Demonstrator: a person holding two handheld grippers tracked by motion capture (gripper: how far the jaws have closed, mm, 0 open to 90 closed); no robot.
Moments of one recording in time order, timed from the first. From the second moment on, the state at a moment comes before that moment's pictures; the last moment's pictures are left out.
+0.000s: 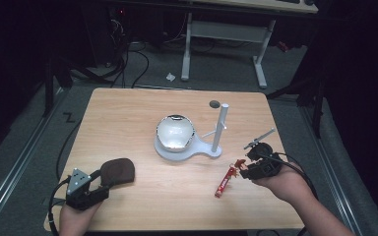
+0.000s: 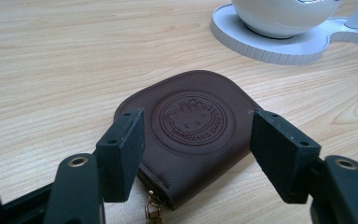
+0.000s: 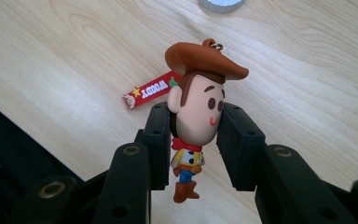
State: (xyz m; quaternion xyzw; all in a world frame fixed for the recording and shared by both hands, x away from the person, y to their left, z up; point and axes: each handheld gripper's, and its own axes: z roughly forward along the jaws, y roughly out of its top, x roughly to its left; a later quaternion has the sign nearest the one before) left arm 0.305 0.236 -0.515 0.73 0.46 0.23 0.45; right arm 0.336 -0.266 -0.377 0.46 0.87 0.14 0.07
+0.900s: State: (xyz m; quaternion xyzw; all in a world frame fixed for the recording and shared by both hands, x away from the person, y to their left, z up) left arm 0.304 0.239 -0.514 0.72 0.46 0.23 0.46; right arm 0.334 -0.269 -0.324 0.45 0.88 0.12 0.08
